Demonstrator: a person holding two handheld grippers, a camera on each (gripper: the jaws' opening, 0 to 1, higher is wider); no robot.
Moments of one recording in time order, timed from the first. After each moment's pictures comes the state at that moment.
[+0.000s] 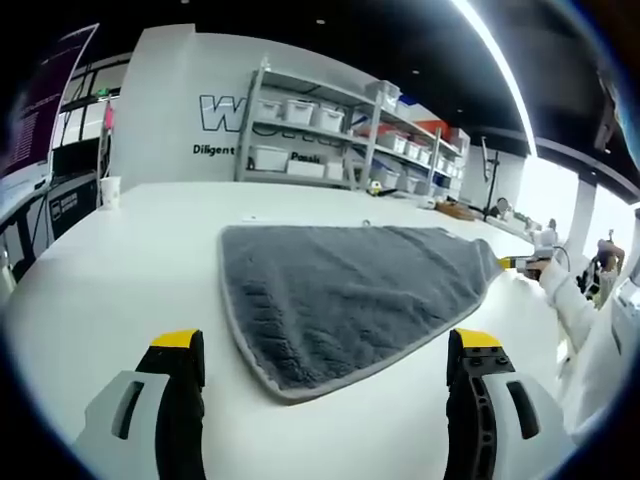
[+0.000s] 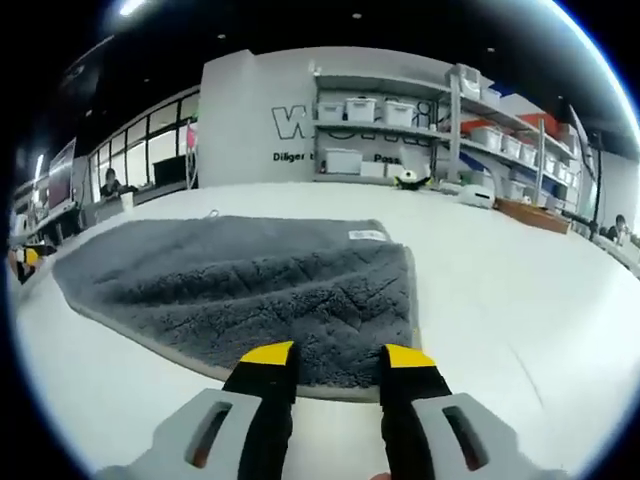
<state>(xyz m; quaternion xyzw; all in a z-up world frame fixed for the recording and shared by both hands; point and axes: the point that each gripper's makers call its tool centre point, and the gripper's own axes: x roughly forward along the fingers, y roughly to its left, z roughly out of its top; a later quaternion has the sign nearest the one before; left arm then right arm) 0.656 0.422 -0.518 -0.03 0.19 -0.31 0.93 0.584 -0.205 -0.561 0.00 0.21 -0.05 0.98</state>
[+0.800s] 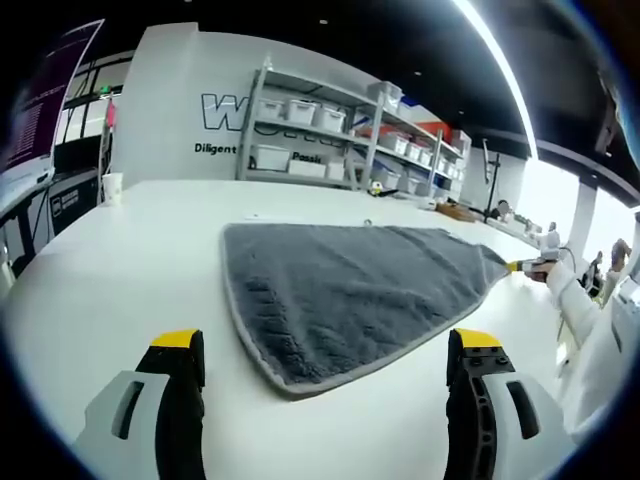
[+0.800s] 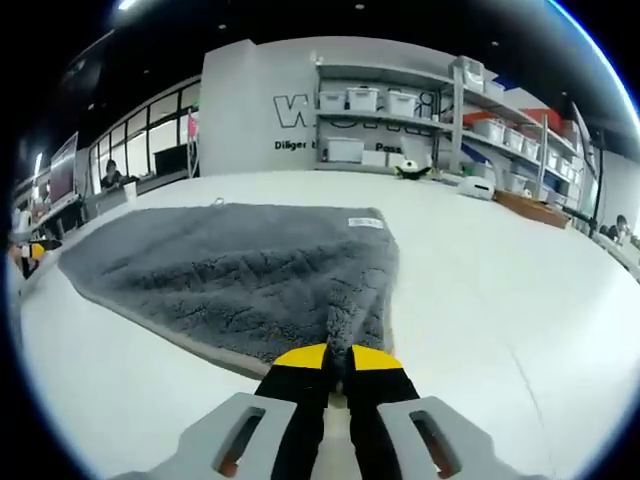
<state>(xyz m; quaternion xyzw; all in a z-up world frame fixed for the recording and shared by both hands) 0.657 0.425 -0.521 -0.04 0.19 -0.31 0.93 0.558 -0.201 -0.562 0.00 0.24 -0.04 0.97</state>
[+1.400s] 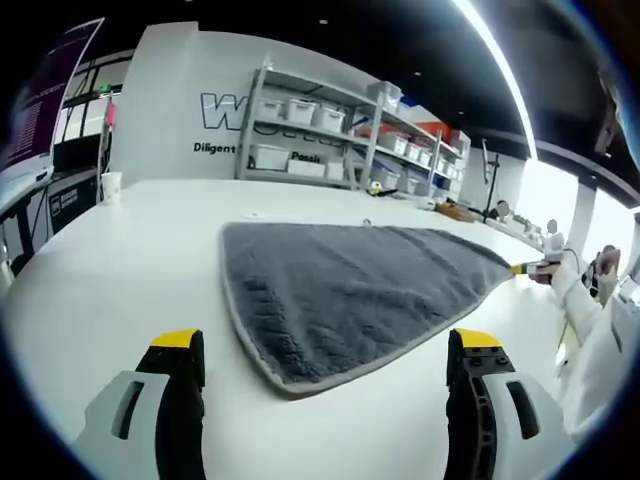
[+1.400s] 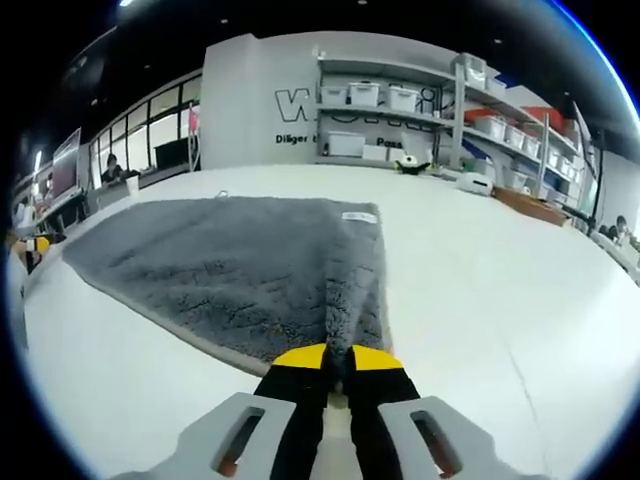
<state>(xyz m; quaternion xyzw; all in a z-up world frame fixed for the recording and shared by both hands) 0.656 0.424 -0.522 -0.04 0.19 -0.31 0.93 0.539 -0.201 -0.562 -0.01 0.25 -0.04 0.97</state>
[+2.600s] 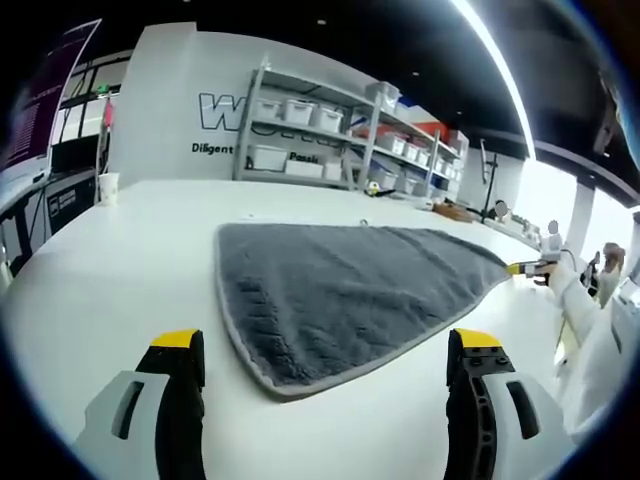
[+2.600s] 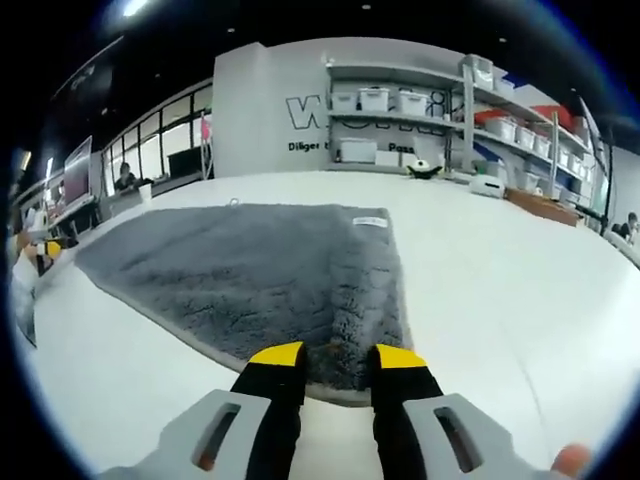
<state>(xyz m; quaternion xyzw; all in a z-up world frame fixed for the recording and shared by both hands) 0.655 0.419 -0.521 -0.04 0.19 -0.32 0.93 0.544 -0.198 -0.562 0.01 0.23 -0.01 0.97</state>
